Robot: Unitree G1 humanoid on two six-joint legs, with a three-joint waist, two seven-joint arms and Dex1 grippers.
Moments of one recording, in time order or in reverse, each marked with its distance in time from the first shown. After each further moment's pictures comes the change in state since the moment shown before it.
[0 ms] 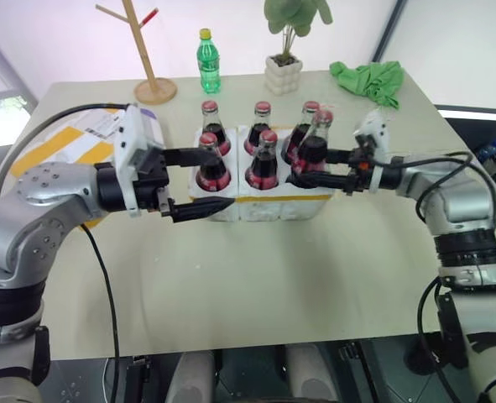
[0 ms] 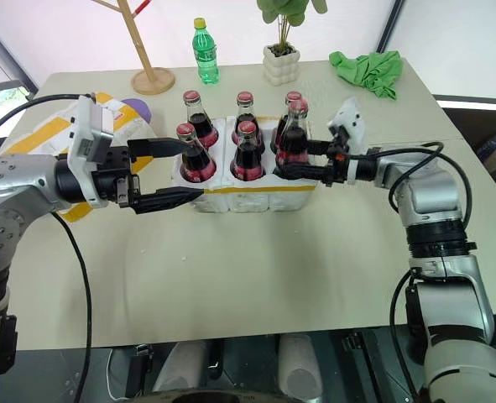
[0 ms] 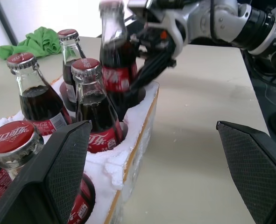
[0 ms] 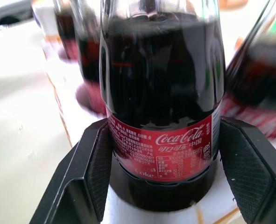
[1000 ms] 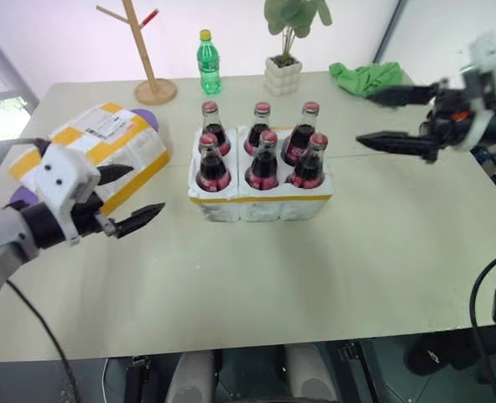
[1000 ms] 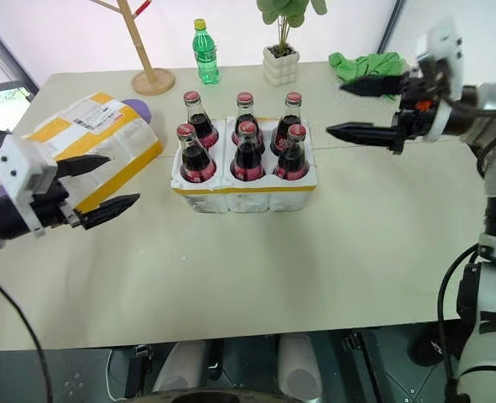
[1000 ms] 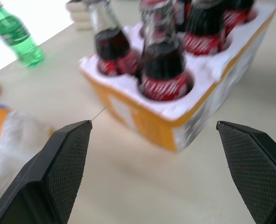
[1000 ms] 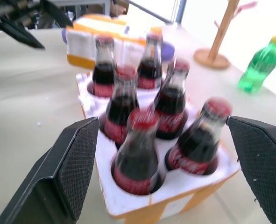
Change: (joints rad) left arm 0.561 0.122 0.385 -0.192 0.250 -0.108 0.144; right arm -0.172 -0.288 -0.159 -0.058 0.128 0.030 0.282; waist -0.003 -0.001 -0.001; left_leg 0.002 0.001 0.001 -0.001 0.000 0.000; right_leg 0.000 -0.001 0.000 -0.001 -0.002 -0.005
